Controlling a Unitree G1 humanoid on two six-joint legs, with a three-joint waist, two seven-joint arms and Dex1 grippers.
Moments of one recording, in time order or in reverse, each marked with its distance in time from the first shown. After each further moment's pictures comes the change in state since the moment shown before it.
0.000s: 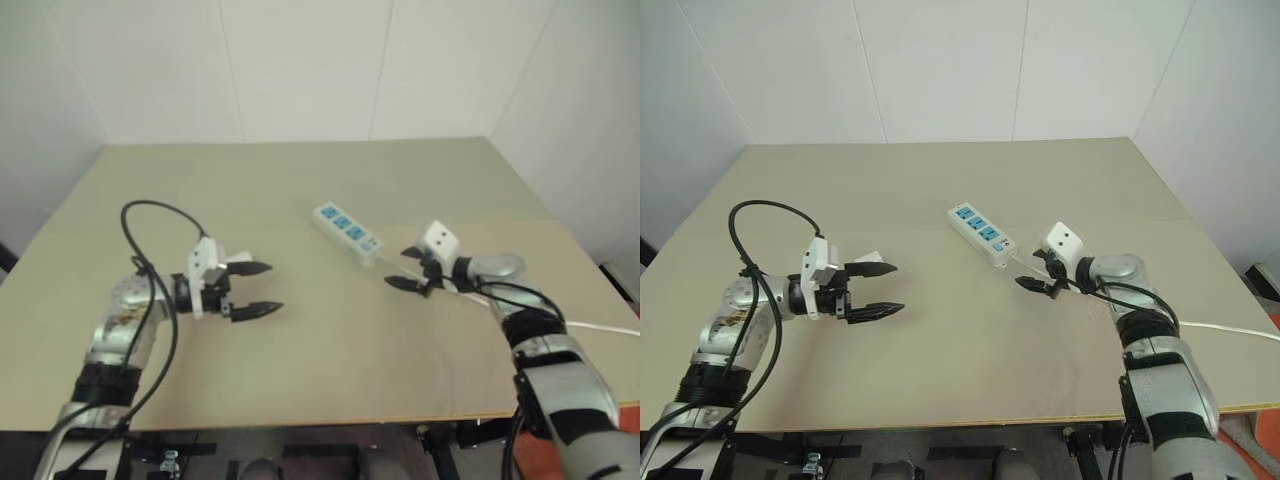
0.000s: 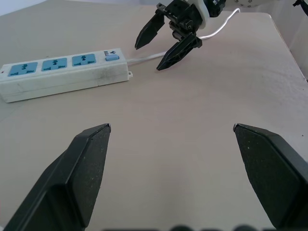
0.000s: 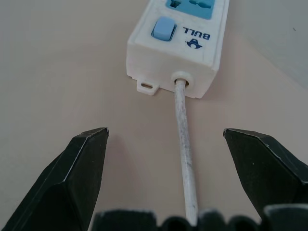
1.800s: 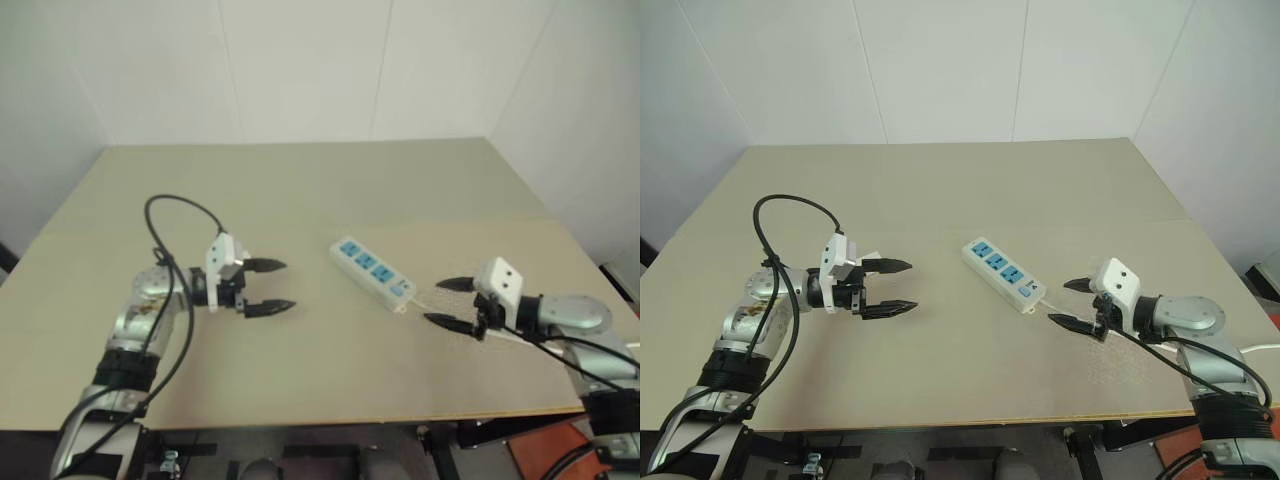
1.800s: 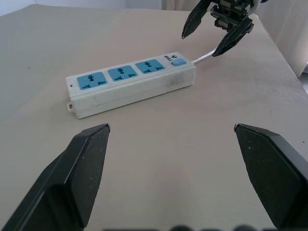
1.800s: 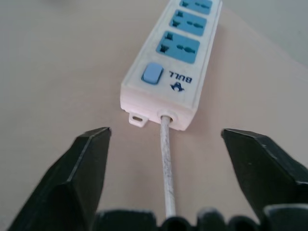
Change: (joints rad) left arm -0.086 -0.049 -0.052 0.092 0.035 -0.046 -0.037; right arm 0.588 -0.249 -0.205 -0.842 0.252 0.190 0.140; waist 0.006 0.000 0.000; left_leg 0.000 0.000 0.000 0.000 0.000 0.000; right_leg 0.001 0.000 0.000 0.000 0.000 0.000
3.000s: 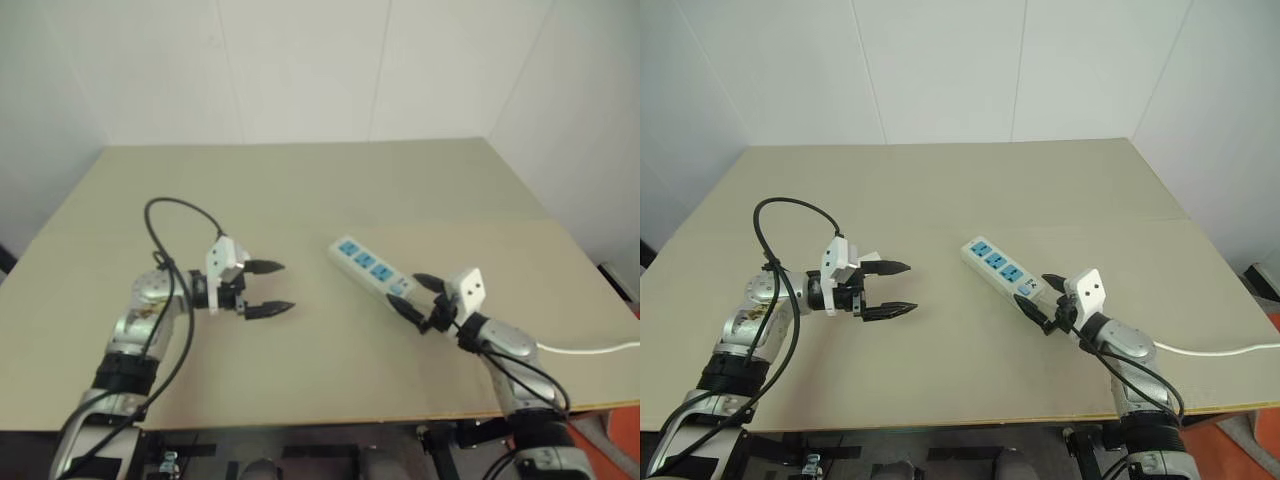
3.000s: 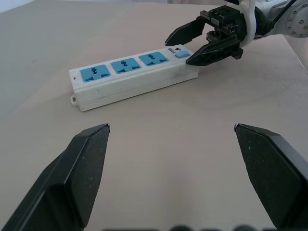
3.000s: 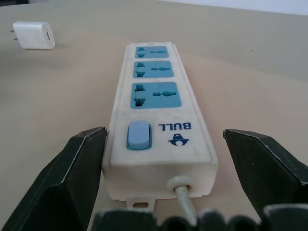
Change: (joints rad) left arm 0.018 0.000 0.000 -0.008 0.020 -0.008 0.028; right arm 0.013 0.362 -0.011 0.143 0.019 -0.140 -0.316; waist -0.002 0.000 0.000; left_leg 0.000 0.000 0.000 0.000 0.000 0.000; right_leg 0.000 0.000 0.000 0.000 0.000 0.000
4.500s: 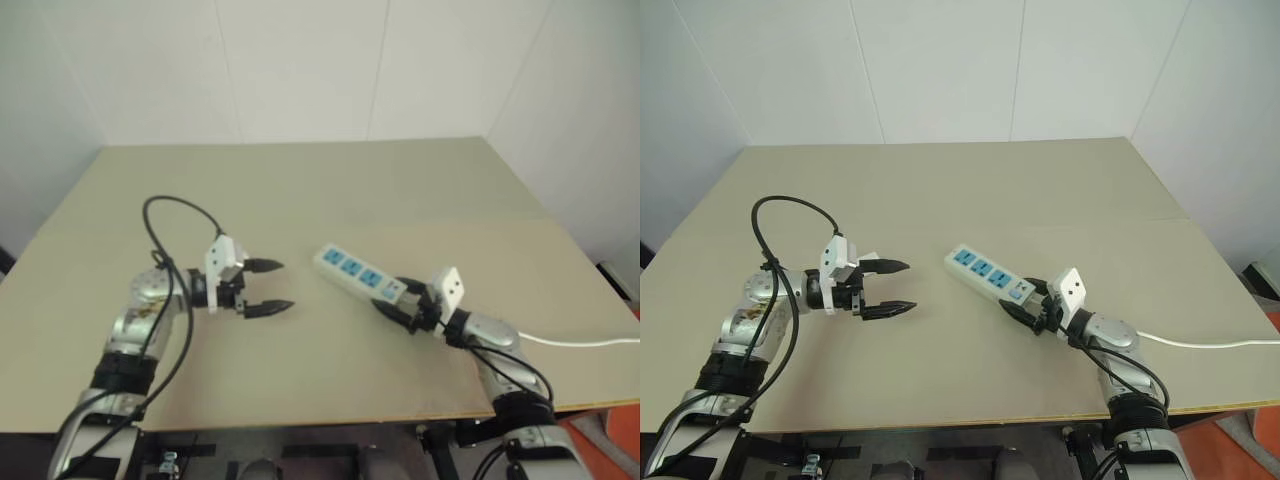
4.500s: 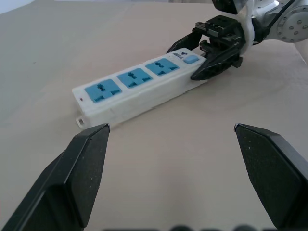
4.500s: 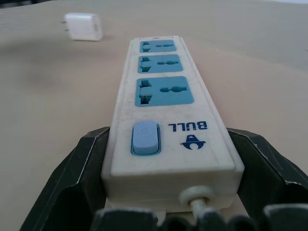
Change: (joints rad) left arm -0.028 0.014 0.000 -0.009 0.021 0.017 0.044; right arm -0.090 0.007 0.084 0.096 -0.018 -0.048 0.199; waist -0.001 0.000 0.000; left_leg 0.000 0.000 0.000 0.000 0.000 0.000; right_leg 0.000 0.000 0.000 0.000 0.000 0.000
